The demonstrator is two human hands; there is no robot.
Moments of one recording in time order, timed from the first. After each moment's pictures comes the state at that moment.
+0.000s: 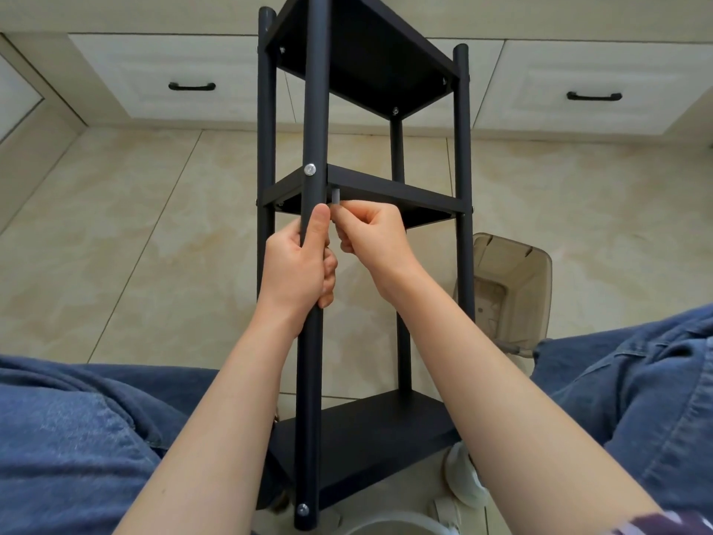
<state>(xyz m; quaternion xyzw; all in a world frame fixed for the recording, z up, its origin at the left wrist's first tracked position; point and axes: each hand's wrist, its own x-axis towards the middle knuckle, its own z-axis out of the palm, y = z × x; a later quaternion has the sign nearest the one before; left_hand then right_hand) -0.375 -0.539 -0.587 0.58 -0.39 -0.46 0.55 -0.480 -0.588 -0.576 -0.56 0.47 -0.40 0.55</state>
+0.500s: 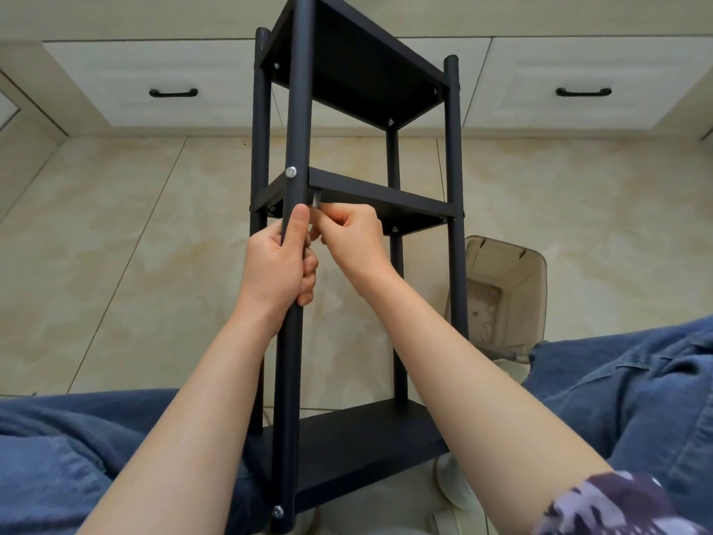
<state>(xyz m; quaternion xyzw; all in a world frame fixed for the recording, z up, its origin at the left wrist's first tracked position) -0.366 -0.566 -0.592 0.60 -0.38 -0.47 0.52 -0.466 -0.614 -0.594 -0.57 0.52 -0.40 0.49</state>
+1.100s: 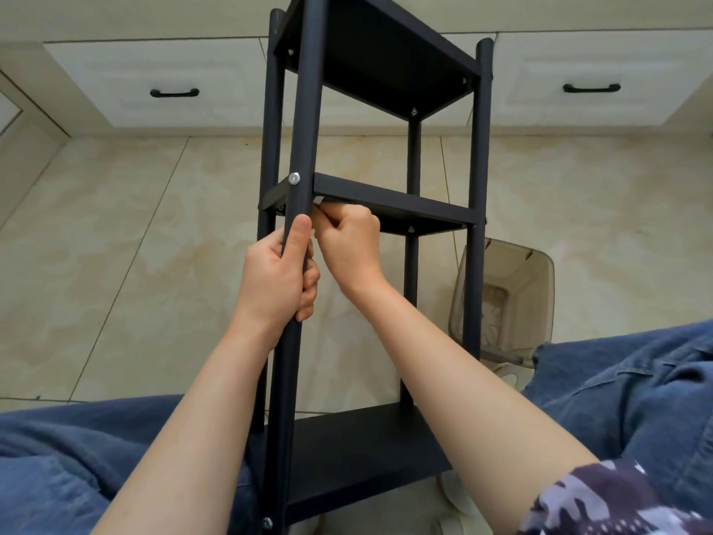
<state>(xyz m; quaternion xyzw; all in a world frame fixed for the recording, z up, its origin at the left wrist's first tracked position) -0.365 -0.559 -0.591 0.59 -0.40 -0.46 0.52 -0.453 -0.620 -0.605 -0.58 0.52 -0.46 0.42</state>
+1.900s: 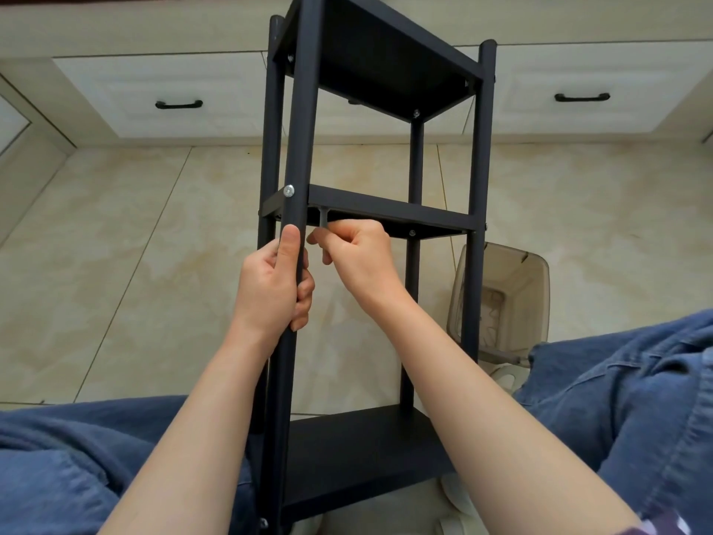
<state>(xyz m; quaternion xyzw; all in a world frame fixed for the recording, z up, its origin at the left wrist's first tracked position) -0.361 -0.545 -0.588 0.59 -0.40 -0.47 0.52 -0.474 -0.594 -0.580 -0.57 0.52 -0.40 0.50</state>
